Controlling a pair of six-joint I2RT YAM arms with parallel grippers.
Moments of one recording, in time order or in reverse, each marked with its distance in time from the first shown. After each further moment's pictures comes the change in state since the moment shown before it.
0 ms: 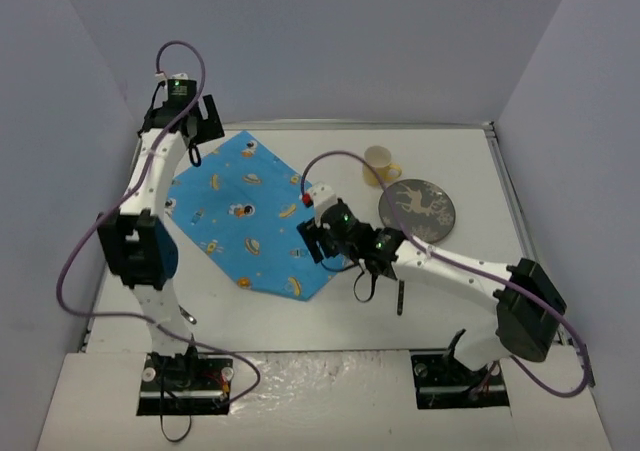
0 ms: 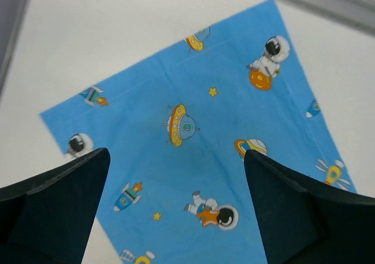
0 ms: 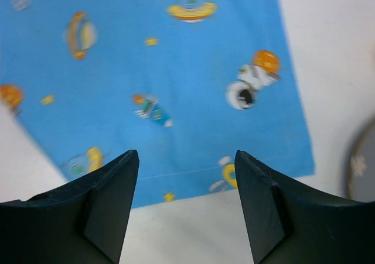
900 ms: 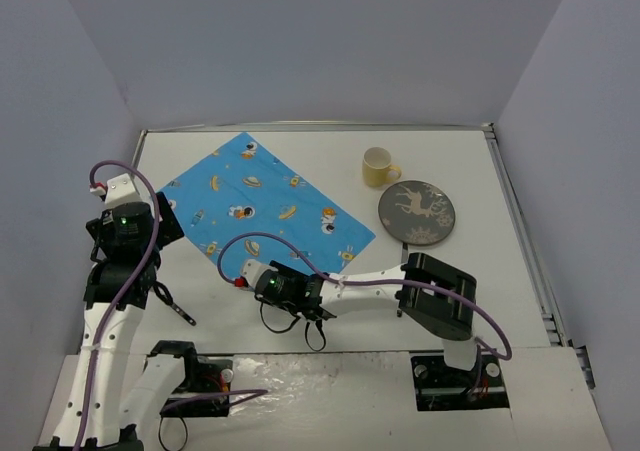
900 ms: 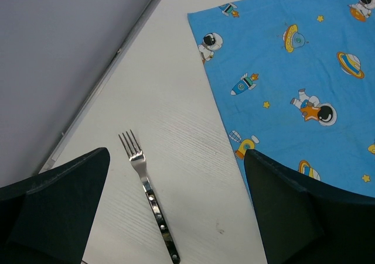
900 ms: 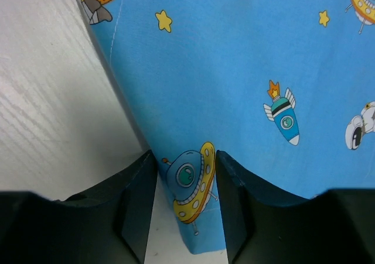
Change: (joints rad) left arm 0.020 -1.185 -1.026 0.042 -0.228 0.033; right arm 0.360 0.430 0.120 0.051 0.194 -0.235
